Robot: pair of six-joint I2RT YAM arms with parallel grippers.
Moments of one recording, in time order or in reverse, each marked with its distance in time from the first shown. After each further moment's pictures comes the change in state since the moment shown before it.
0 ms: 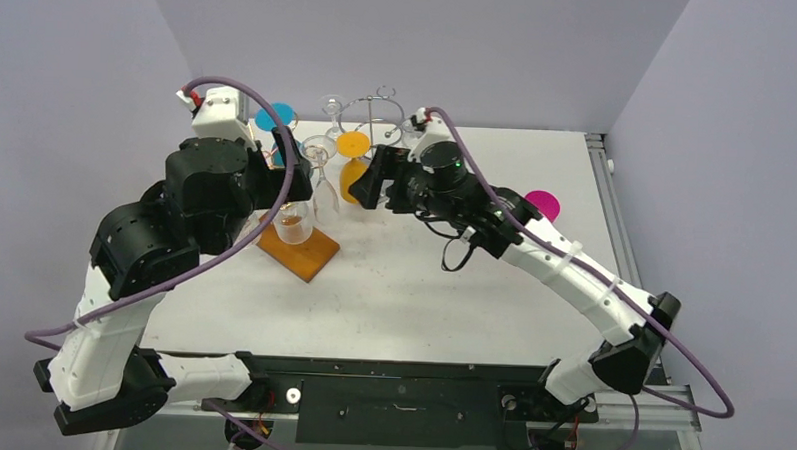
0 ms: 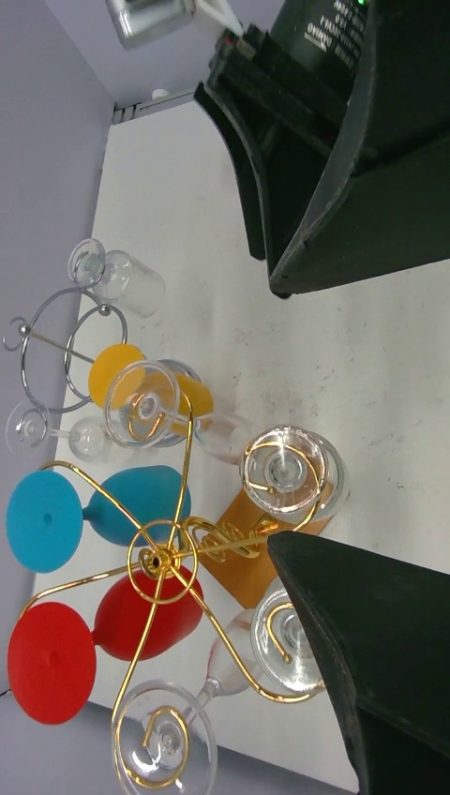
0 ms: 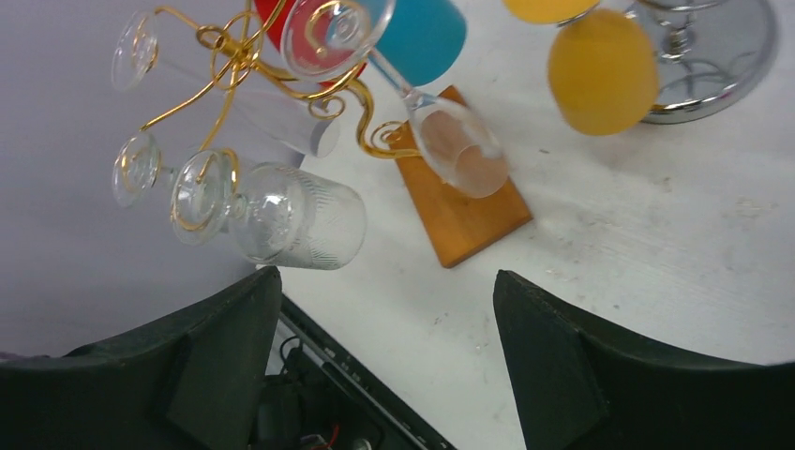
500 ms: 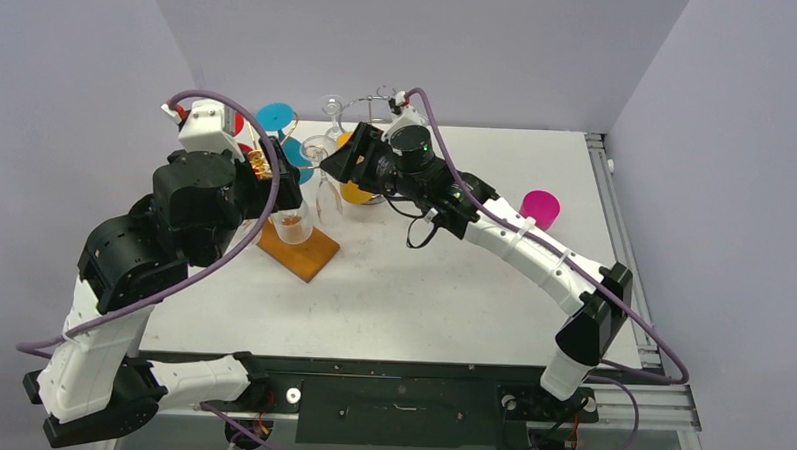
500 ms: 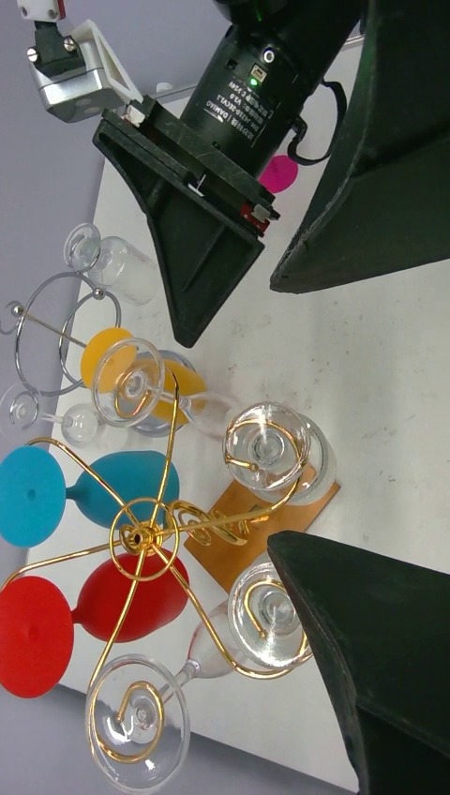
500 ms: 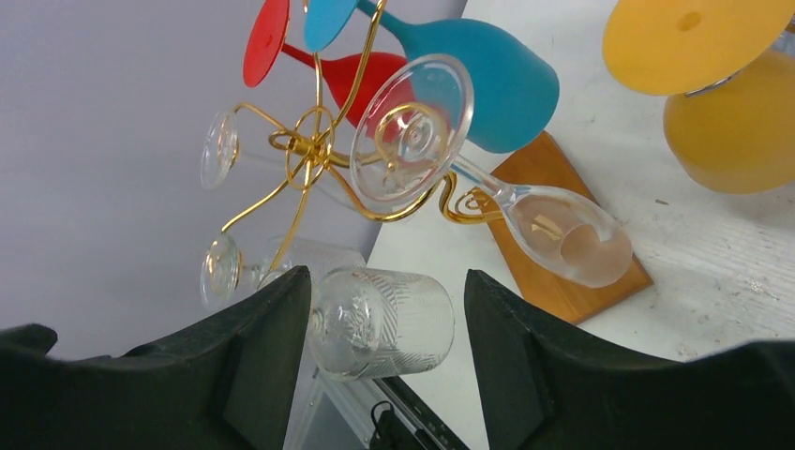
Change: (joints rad) left arm 0.005 -0.083 -0.078 -0.001 -0.025 -0.022; right arm 0.008 0.243 0.145 0.194 -0.079 0.191
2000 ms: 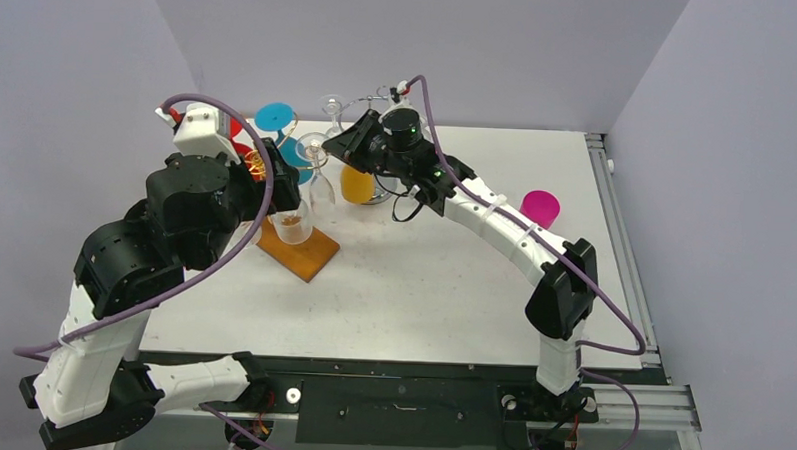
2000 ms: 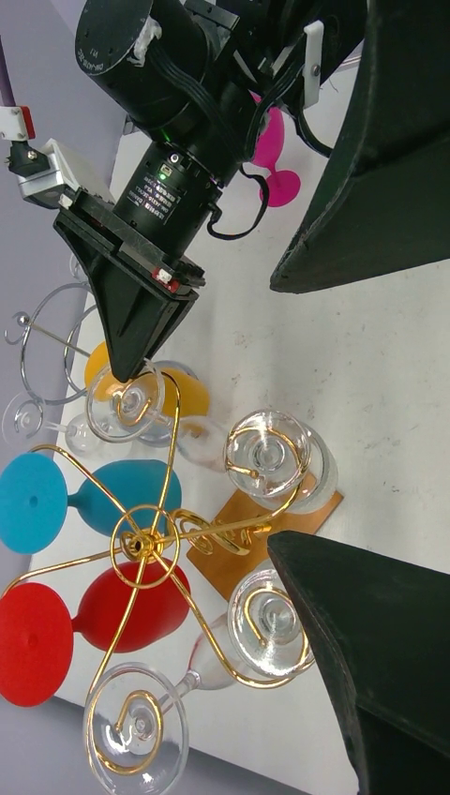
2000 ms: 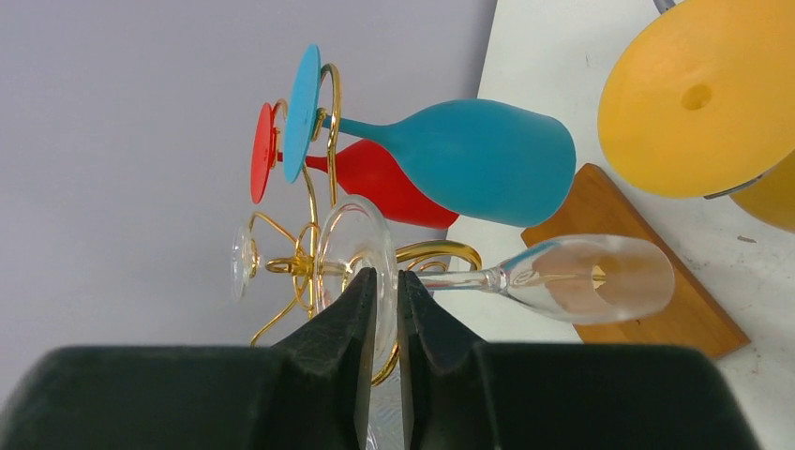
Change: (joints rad) left arm 0.001 -0.028 -0.032 0.030 0.011 -0.008; right arm -0.083 0.202 0.130 0.114 -0.066 0.232
